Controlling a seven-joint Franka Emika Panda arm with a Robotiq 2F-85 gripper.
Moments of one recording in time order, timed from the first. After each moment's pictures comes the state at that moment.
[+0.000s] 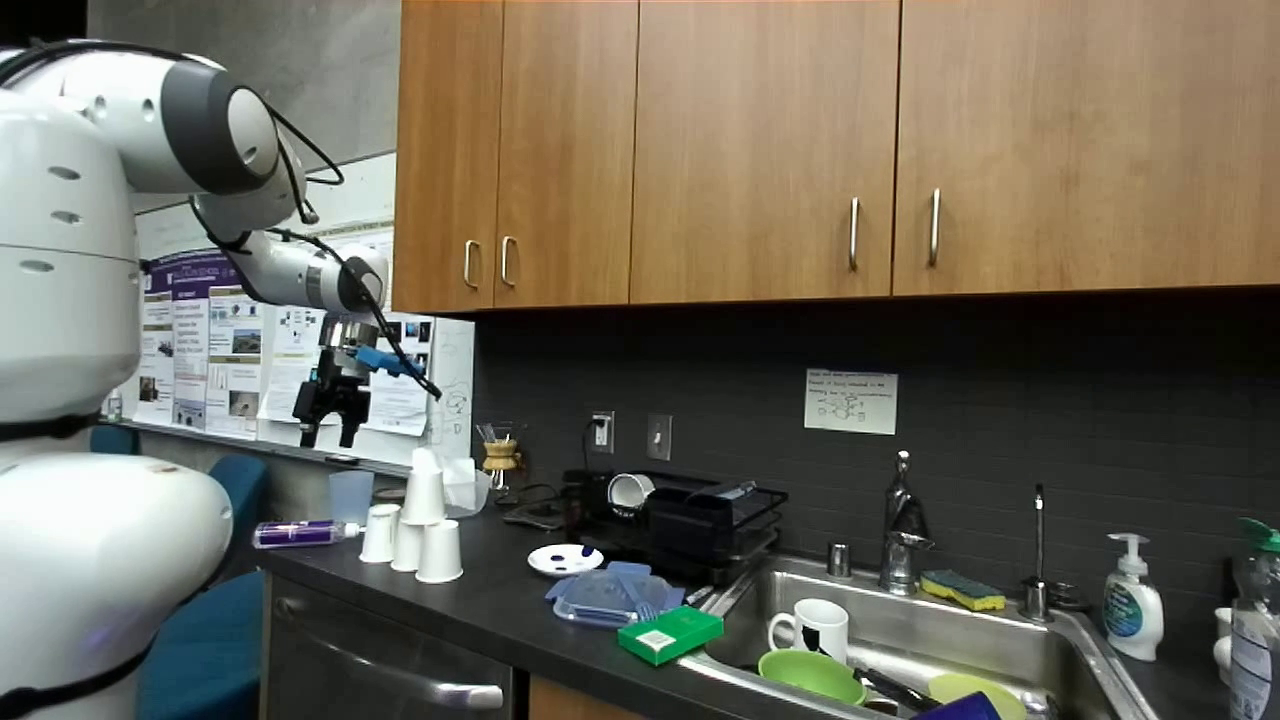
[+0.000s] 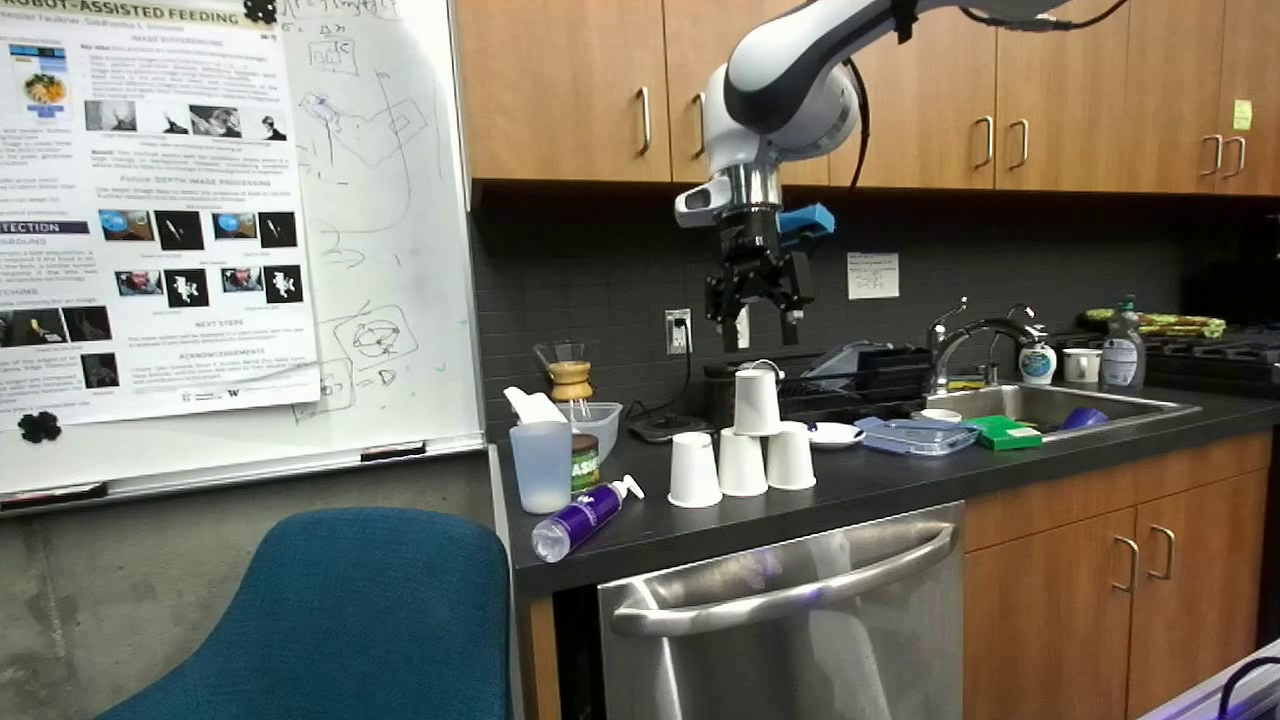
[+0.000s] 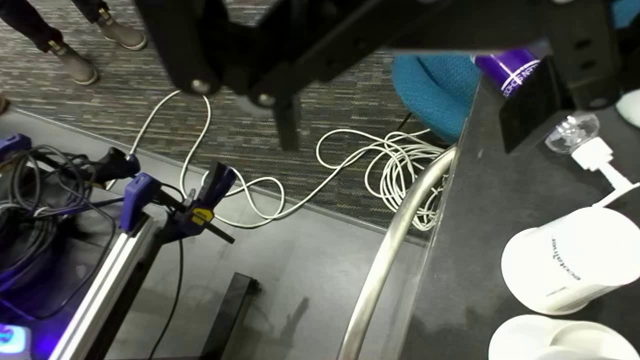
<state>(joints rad) 0.30 -0.07 0.24 -2.00 0.12 1.83 -1.37</state>
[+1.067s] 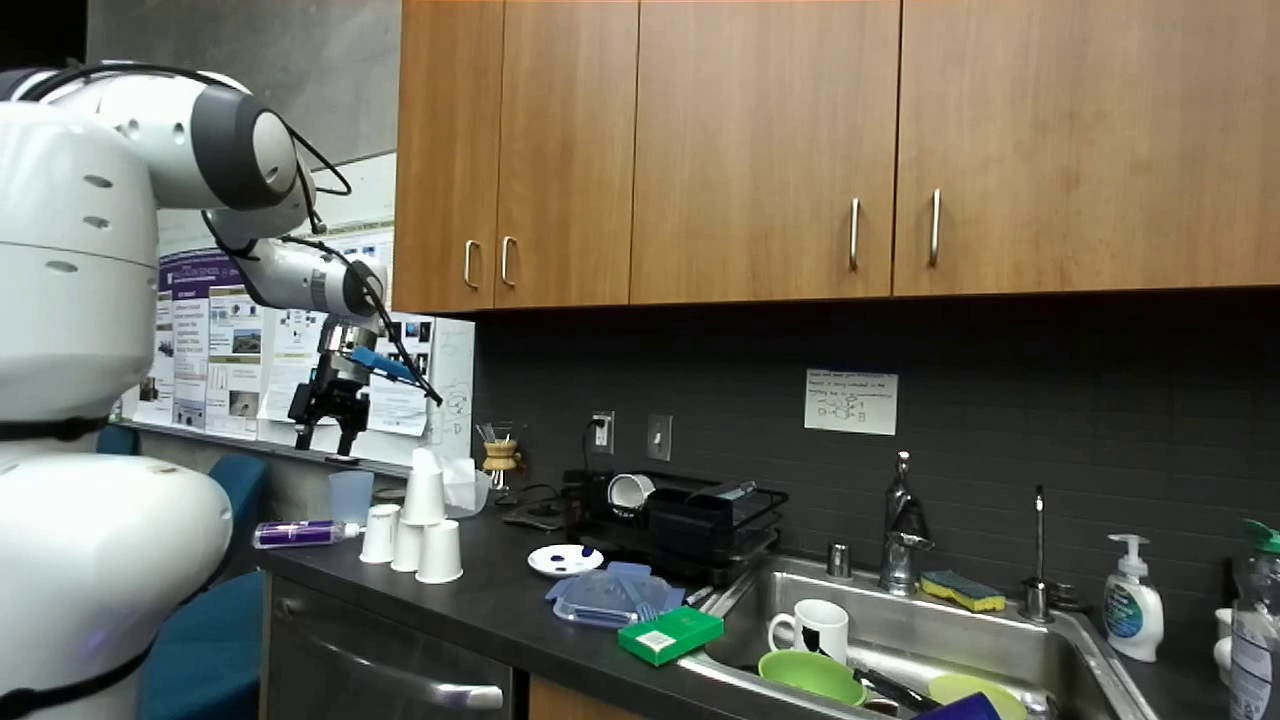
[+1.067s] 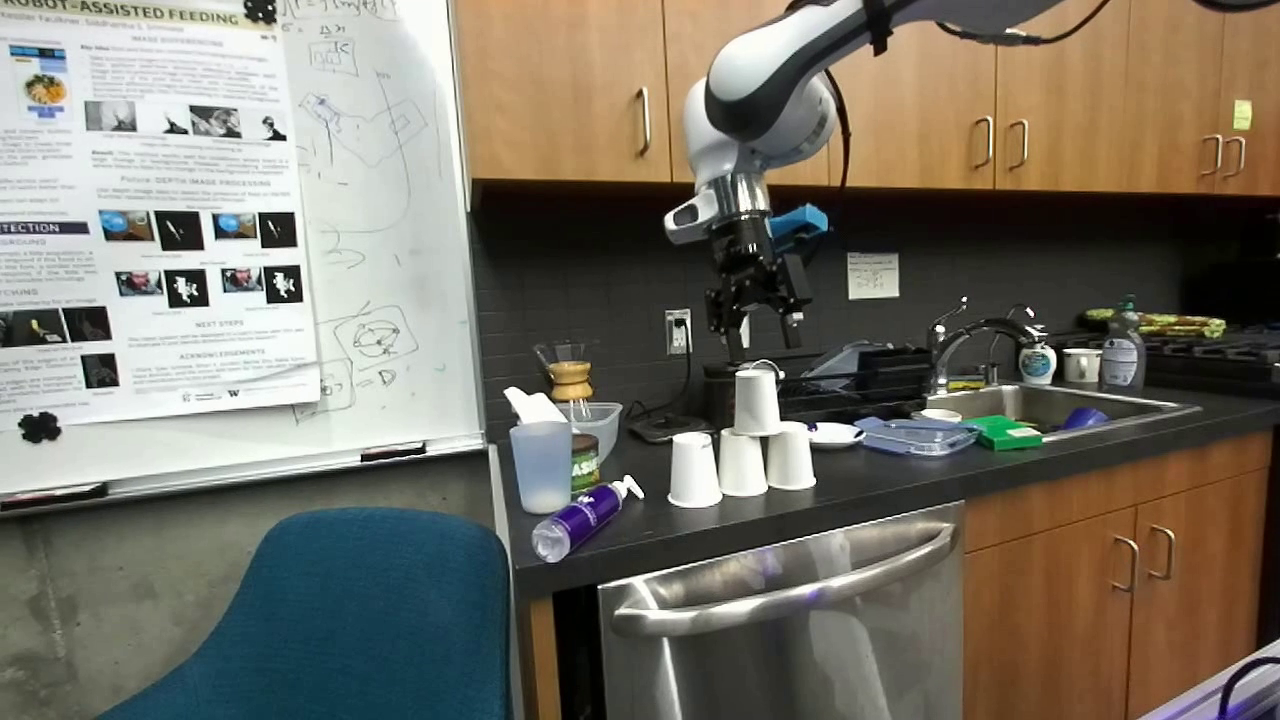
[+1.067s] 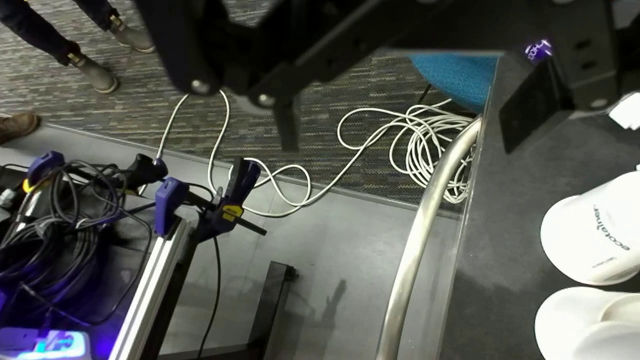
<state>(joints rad) 0.29 0.00 0.27 -1.93 0.08 1.72 -1.26</state>
